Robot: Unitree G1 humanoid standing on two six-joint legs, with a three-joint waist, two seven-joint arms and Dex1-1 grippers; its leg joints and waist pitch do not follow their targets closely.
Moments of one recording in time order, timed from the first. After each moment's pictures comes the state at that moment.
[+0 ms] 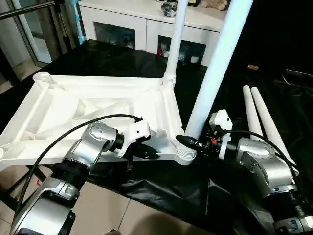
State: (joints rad) left arm -0.63 0.35 -0.33 0.61 0.05 0.14 -1.27; right arm -0.35 -0.36 0.11 0.28 0.28 0.23 0.99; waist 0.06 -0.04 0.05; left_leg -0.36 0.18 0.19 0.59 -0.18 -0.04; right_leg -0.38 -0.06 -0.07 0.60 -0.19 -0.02
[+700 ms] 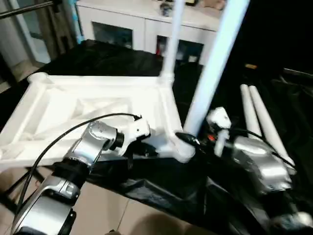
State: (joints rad) left arm -0.66 0.34 -0.32 0.64 0.05 0.15 -1.20; right arm -0.40 -0.29 0.10 0.35 0.24 0.19 0.84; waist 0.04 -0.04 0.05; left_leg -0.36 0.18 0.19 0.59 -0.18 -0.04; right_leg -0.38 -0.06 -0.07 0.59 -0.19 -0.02
